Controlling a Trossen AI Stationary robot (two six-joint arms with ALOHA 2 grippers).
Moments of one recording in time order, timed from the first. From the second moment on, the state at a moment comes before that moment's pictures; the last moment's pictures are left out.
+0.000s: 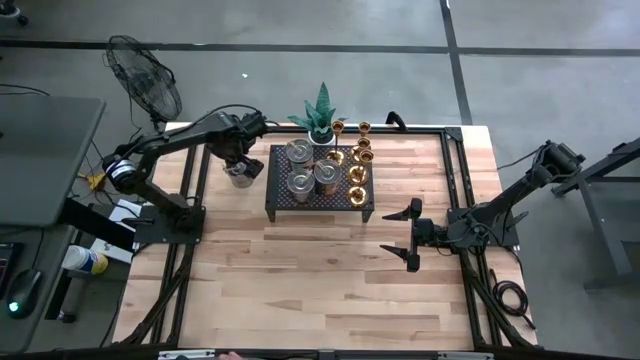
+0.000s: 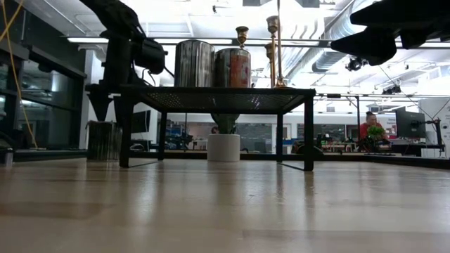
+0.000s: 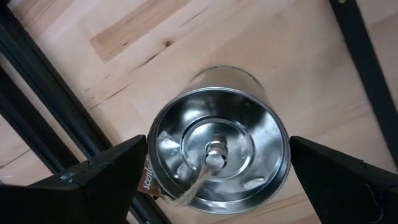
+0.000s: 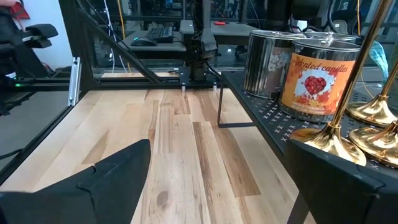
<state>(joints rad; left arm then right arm) 0.71 1.47 1.08 -1.12 -0.16 -0.31 0.60 0.96 0.27 0.56 0.71 0.10</state>
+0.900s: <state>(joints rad) 0.73 1.52 1.04 -1.14 -0.05 -0.25 0.60 0.96 0.27 0.56 0.71 0.10</state>
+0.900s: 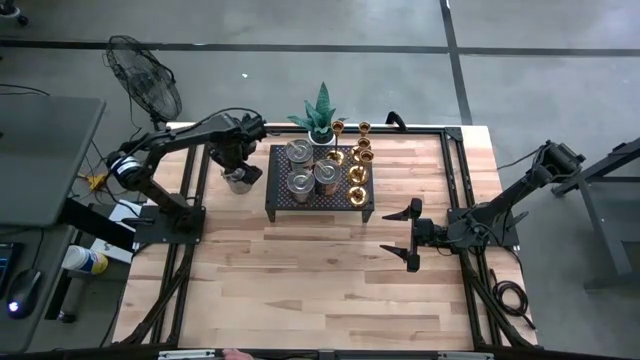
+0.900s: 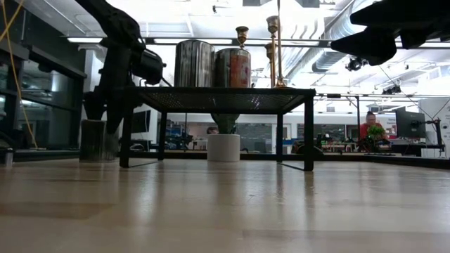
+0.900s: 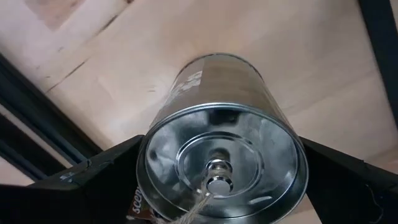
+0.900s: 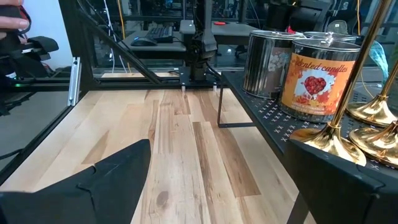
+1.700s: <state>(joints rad) 0.74 1.58 0.98 -1.12 -0.05 -0.21 0.60 0.96 0.27 0.56 0.71 0.10</state>
